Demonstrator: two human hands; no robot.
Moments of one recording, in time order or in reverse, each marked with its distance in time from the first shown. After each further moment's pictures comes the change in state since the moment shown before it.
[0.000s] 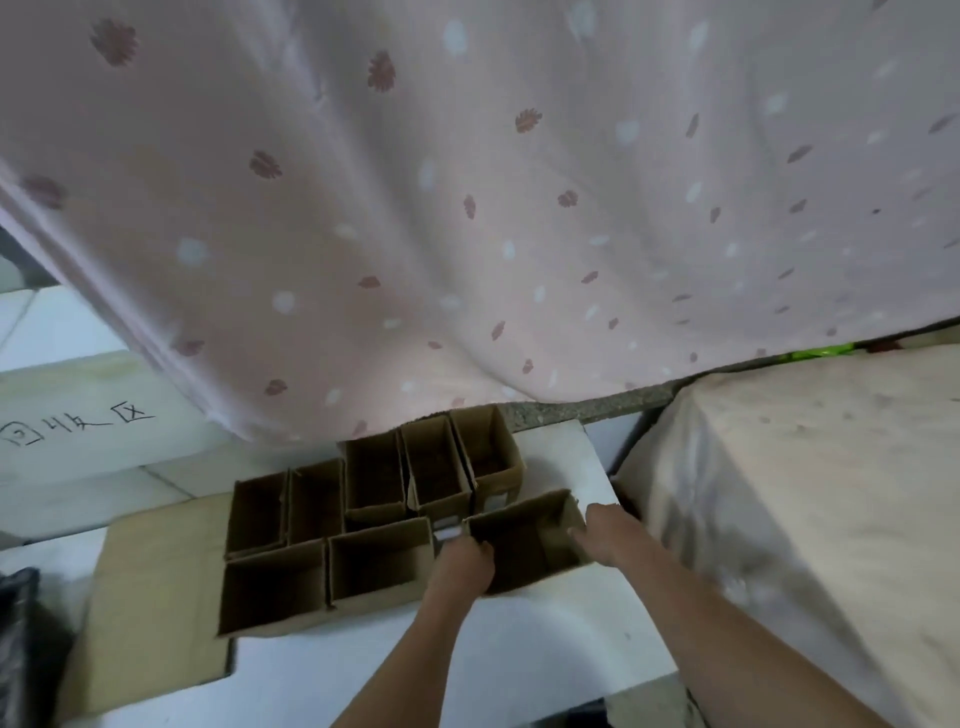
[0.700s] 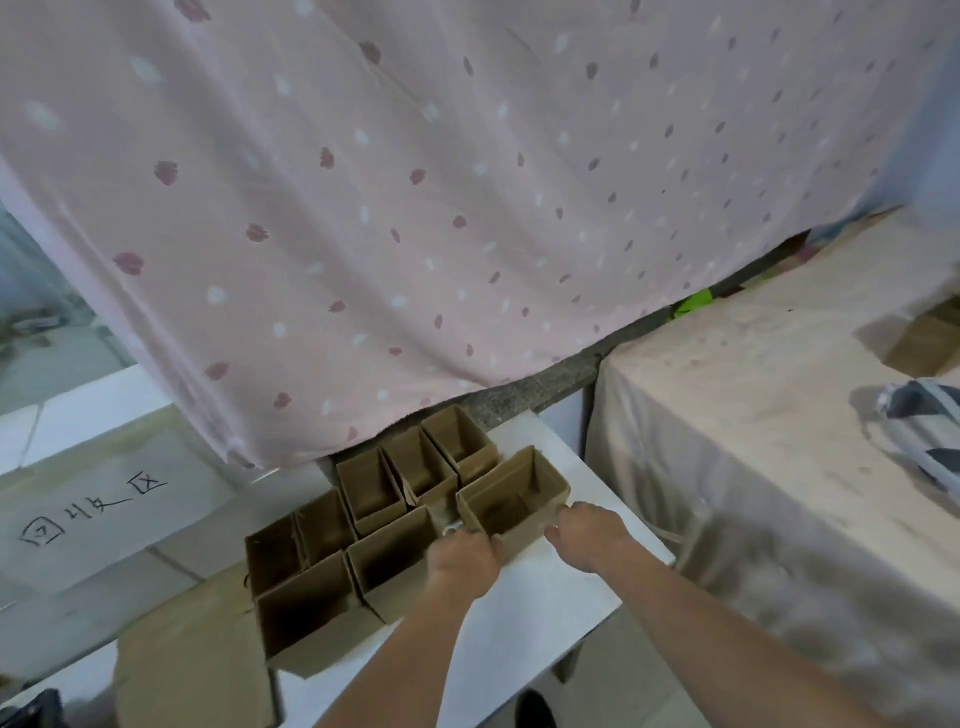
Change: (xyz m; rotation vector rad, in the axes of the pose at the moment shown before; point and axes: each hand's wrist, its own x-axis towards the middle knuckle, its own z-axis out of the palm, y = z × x) left_hand -0.119 -0.021 -0.028 1.027 0.069 0.536; right_hand -0.155 -0.041 0.064 0.036 0.231 0.010
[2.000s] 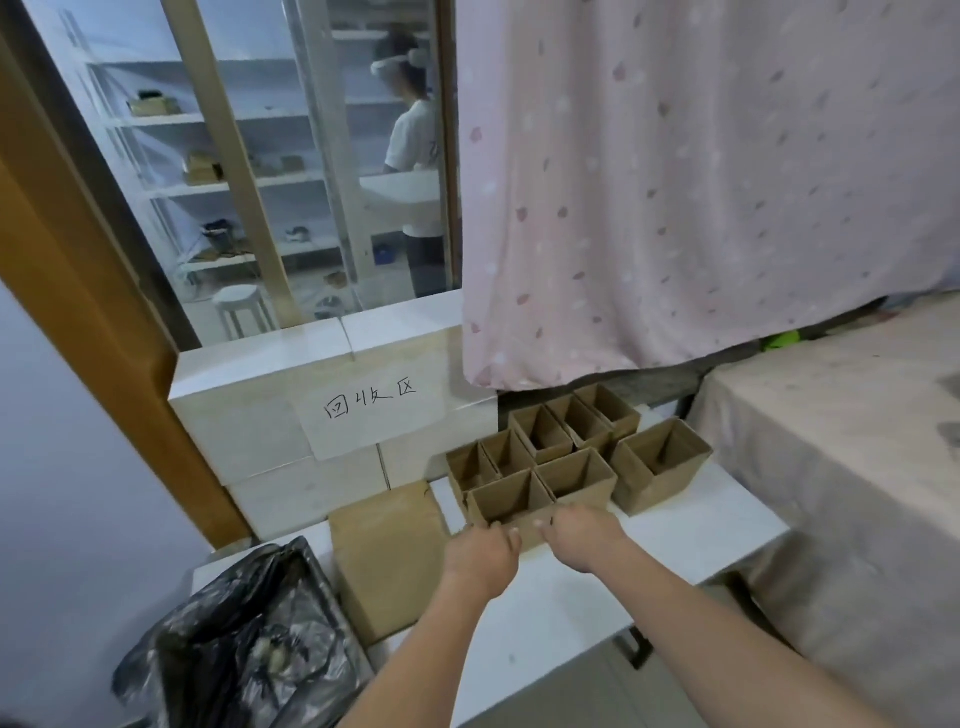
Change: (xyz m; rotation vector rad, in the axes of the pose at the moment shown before) left_hand -0.265 -0.217 0.119 -0.412 0.211 -0.174; right_hand -0.157 -0.356 0.052 -0.250 0.075 -0.141
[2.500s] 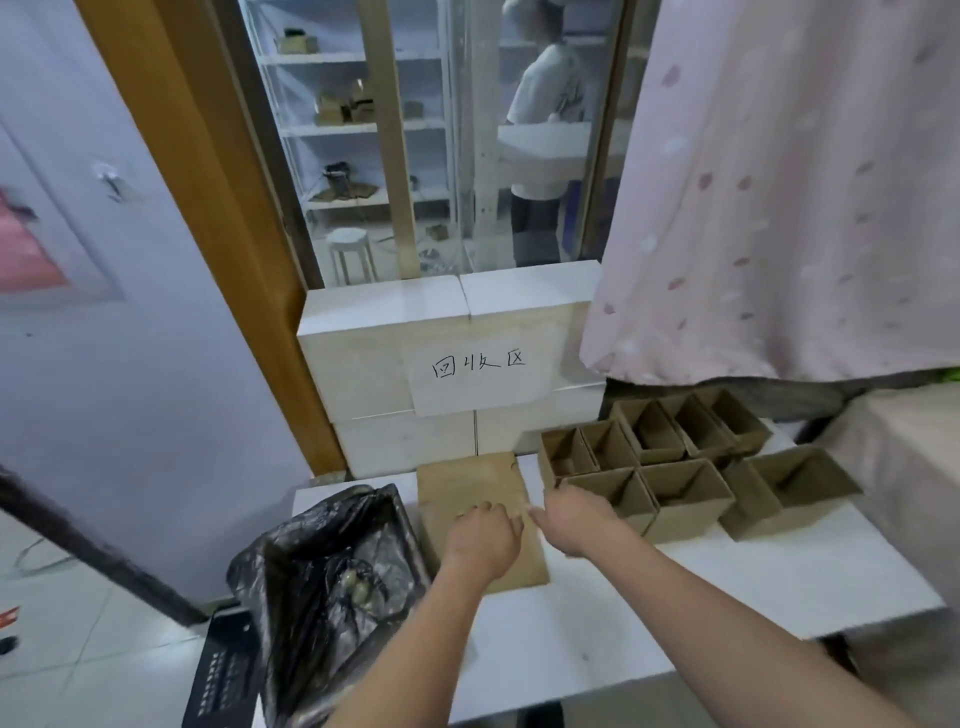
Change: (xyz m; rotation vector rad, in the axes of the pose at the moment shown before) left_hand -0.001 -0.119 0.003 -0.071 -0.013 -0.242; right_hand 0.077 -0.124 -0.011 -0.001 -0.077 -0.181
